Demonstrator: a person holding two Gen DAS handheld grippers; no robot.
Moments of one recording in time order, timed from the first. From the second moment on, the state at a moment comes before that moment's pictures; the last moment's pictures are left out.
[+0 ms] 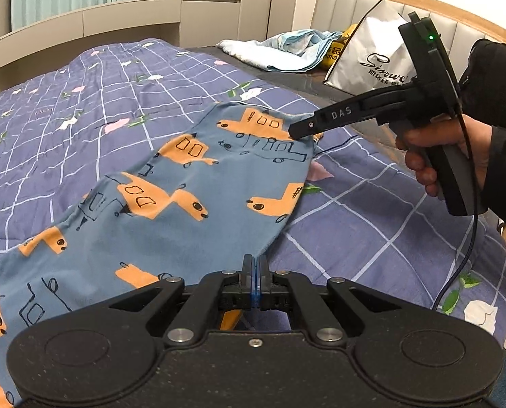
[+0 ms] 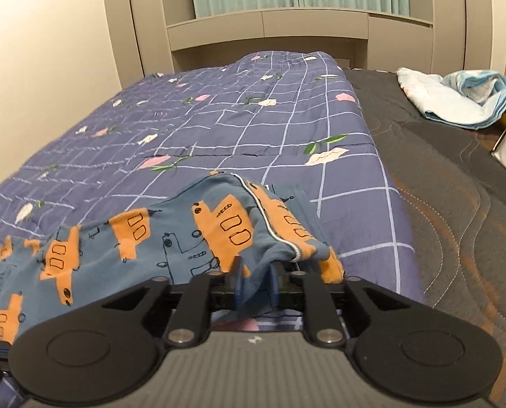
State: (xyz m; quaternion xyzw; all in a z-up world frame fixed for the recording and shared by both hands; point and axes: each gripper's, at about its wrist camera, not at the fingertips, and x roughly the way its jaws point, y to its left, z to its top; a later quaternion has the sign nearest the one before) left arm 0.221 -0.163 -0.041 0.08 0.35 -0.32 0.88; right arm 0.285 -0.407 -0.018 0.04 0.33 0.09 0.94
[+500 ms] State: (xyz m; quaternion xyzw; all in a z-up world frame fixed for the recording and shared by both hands) left arm 0.226 -0.169 -0.036 0.08 0.35 -0.31 0.88; right arm 0.313 -0.447 -0.023 0.17 0.31 0.05 0.94
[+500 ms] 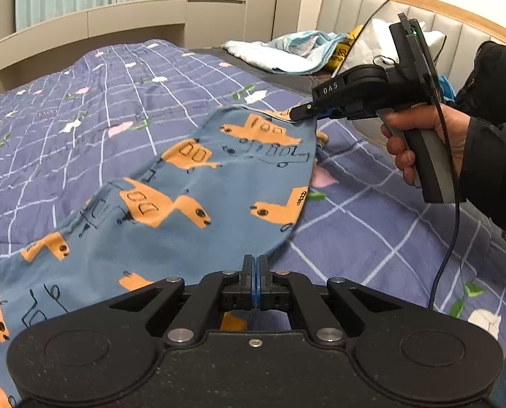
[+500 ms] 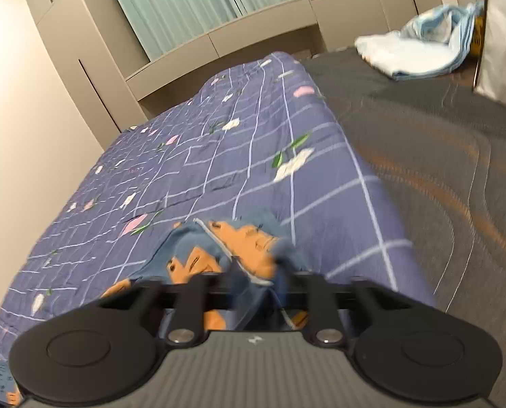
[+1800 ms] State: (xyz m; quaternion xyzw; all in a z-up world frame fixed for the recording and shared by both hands) left arm 0.231 -0.078 -0.019 -0.03 0.34 -0.20 0.92; right arm 0.370 -0.361 -0.016 -0.06 0.31 0.03 0.95
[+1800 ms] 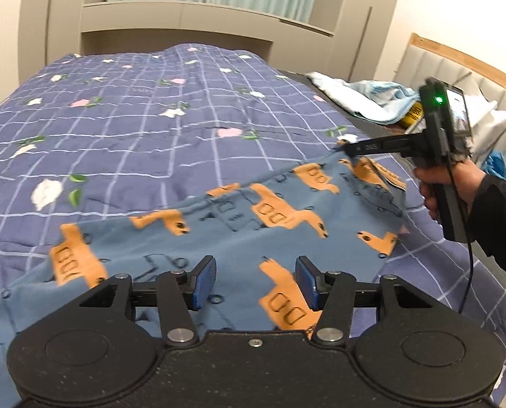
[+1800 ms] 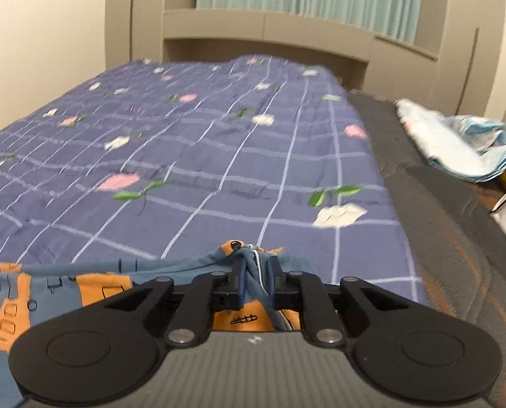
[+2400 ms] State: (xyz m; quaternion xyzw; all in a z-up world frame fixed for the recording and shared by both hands) left arm 0.196 0.031 0.004 -0.04 0.31 -0.04 0.95; right arm 0.347 -0.309 -0.008 -0.11 0.30 0.08 0.95
